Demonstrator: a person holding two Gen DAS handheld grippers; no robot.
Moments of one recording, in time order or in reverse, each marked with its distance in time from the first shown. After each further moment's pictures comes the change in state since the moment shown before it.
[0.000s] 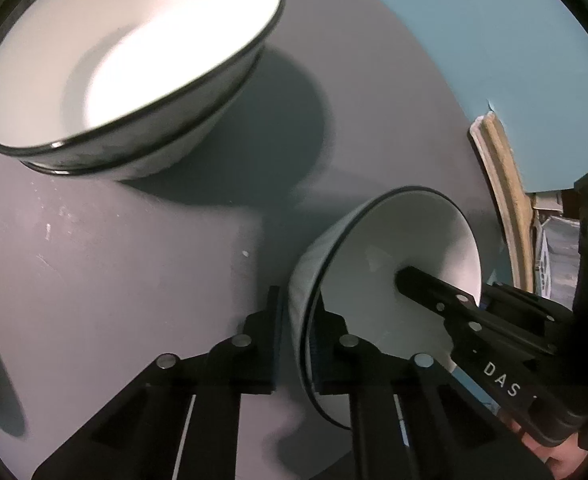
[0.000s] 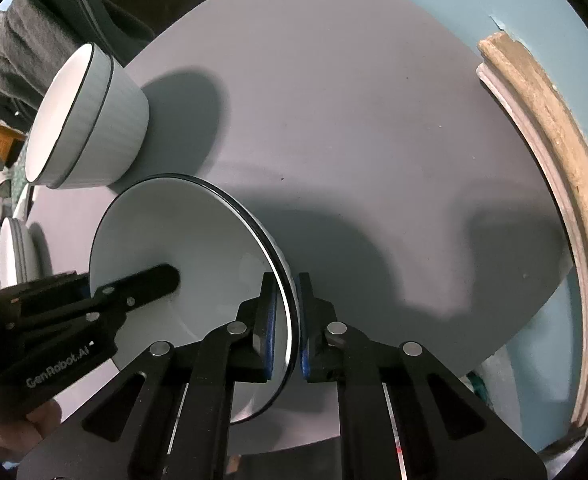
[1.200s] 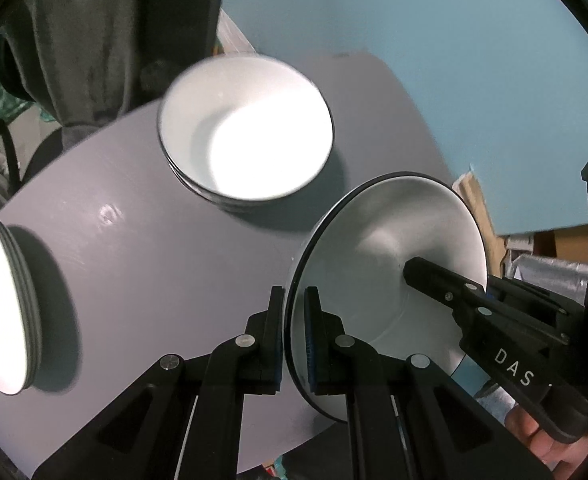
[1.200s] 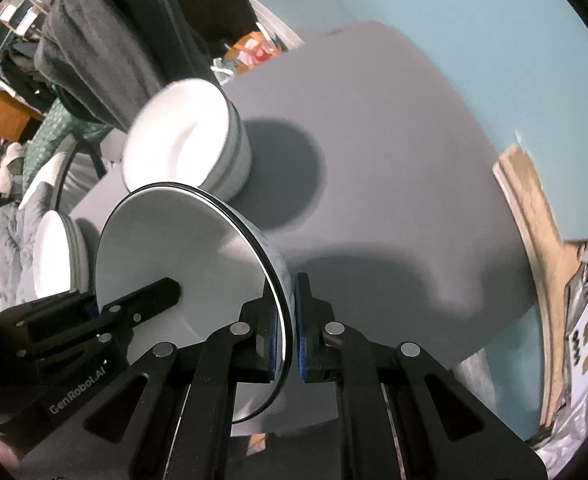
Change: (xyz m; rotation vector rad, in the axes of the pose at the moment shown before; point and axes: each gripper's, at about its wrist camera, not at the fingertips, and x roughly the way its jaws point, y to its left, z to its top) left arm -0.102 0.018 -0.008 -0.096 -0.127 0.054; right arm -0.059 0.086 0.039 -0.120 -0.036 -0.006
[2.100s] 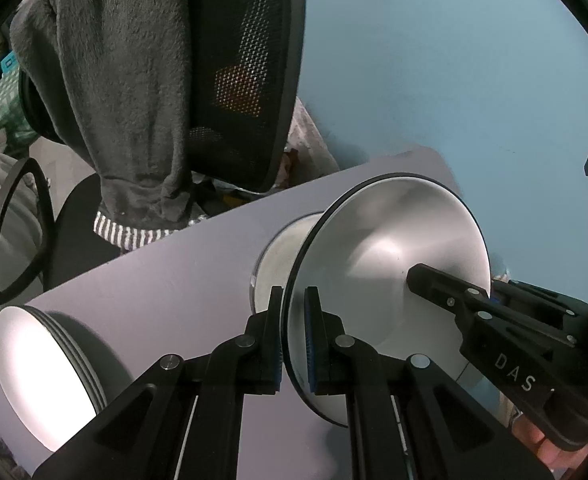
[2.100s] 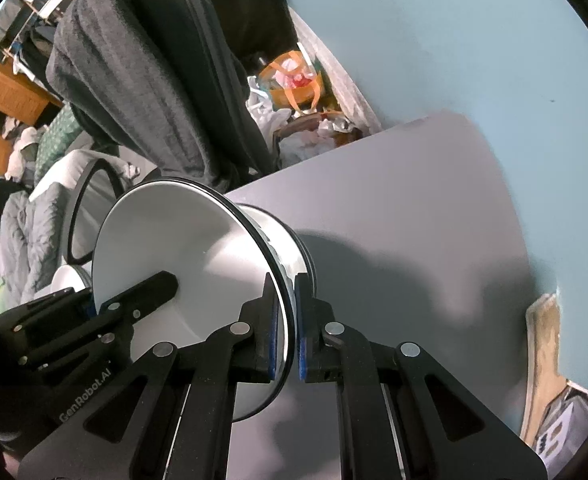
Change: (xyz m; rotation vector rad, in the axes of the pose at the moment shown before) left arm -0.010 0.042 0.093 -0.069 -0.094 0.100; right arm 0.031 0.051 0.089 -0.107 0.004 0.034
